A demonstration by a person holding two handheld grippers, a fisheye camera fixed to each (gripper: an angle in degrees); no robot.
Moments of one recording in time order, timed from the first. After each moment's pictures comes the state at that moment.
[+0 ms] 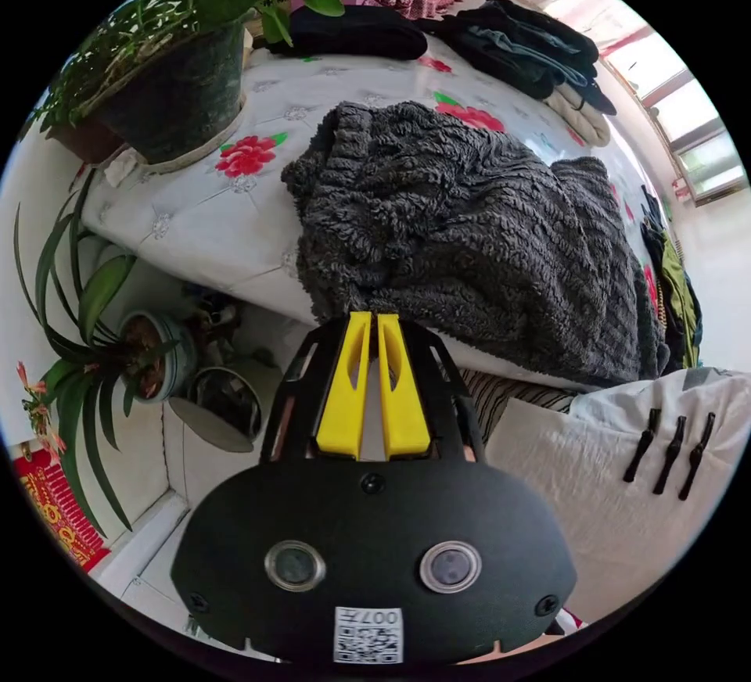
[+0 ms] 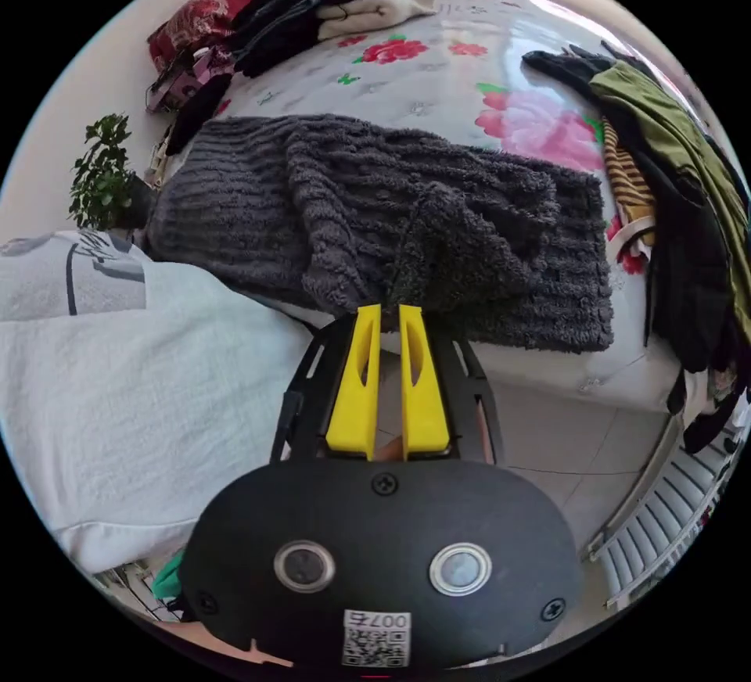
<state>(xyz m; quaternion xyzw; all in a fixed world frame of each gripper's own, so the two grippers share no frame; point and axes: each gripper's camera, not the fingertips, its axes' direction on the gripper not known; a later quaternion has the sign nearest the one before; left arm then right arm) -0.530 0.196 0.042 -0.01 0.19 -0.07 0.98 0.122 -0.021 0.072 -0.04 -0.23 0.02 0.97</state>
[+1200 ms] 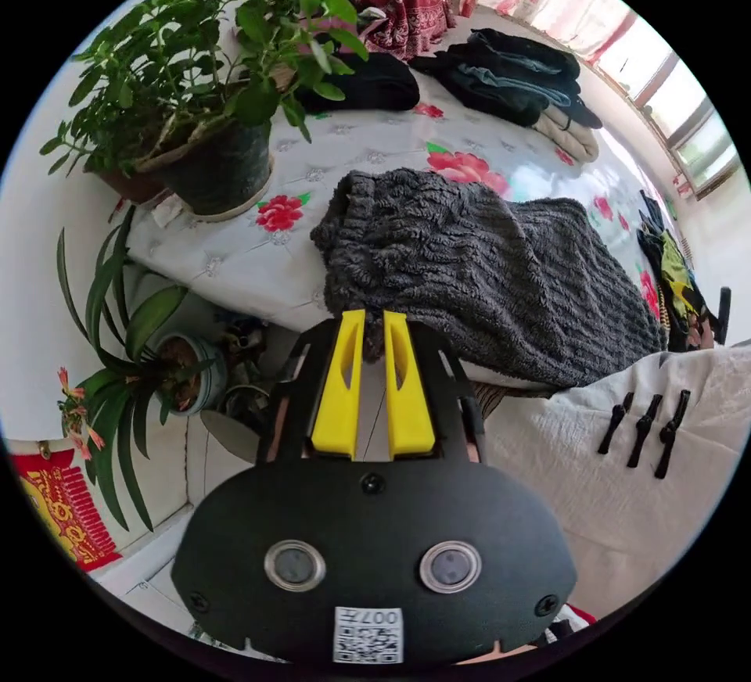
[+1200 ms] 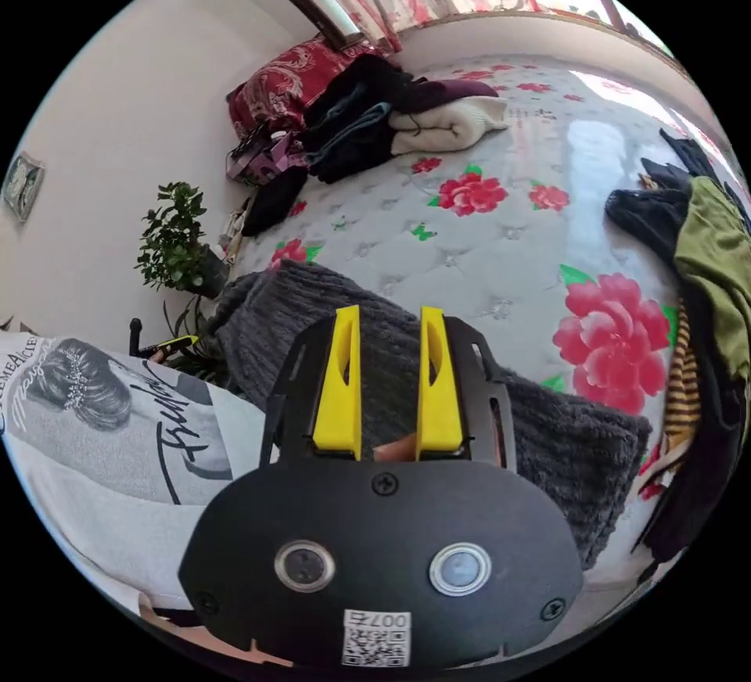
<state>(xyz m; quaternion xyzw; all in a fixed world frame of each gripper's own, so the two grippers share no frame) -0.594 0.211 0.015 0.06 0.15 -0.05 0.99 0.160 -0.090 0.208 0.05 -0.36 -0.11 0.92</state>
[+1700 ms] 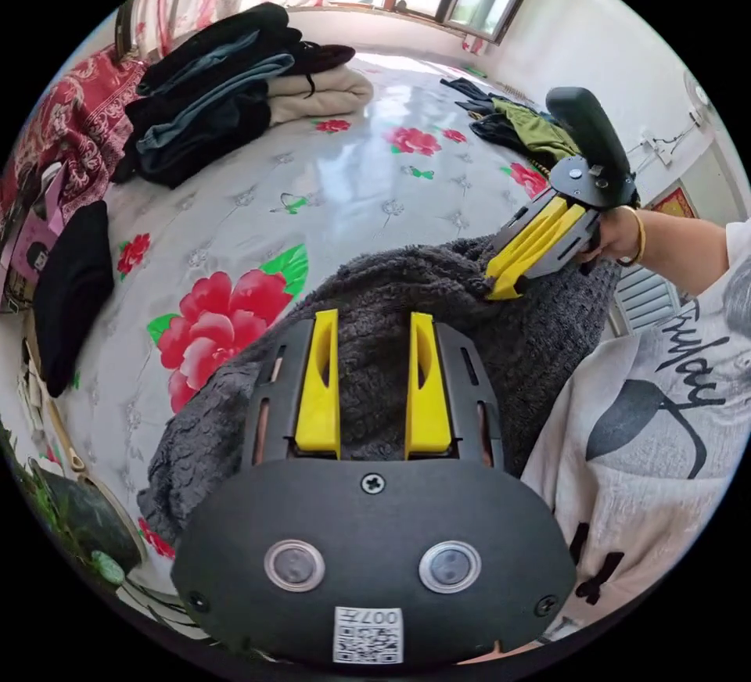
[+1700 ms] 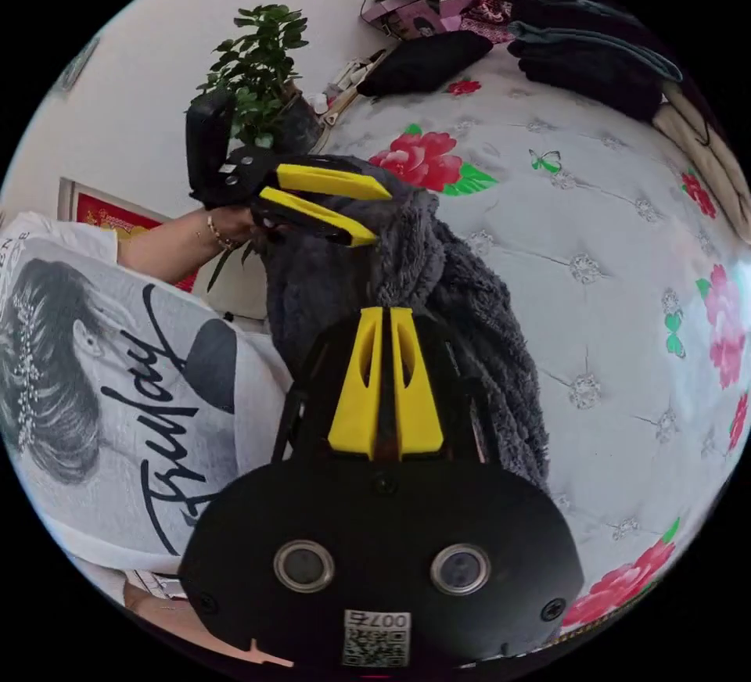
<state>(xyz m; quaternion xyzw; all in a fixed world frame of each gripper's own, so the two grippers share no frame) -0.426 0.069 0.063 0.11 0.25 0.33 0.90 -0.016 -0.083 0.330 -0.12 -0.43 -0.37 0.81</state>
